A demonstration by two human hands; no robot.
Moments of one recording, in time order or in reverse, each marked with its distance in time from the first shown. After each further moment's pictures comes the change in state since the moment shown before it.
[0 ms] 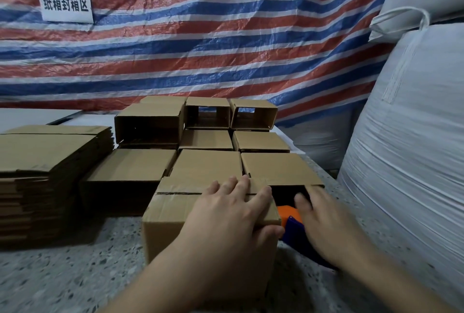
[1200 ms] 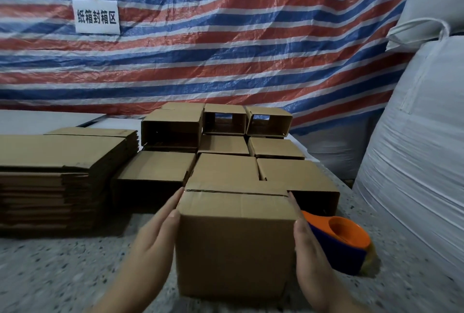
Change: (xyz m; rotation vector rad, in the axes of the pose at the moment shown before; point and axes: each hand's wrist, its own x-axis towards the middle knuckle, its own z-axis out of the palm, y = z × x) left_hand -0.088 -0.061 0.036 -1.286 0.479 -0.520; right_hand -0.047 -0.064 0.034 0.937 -0.168 -0.039
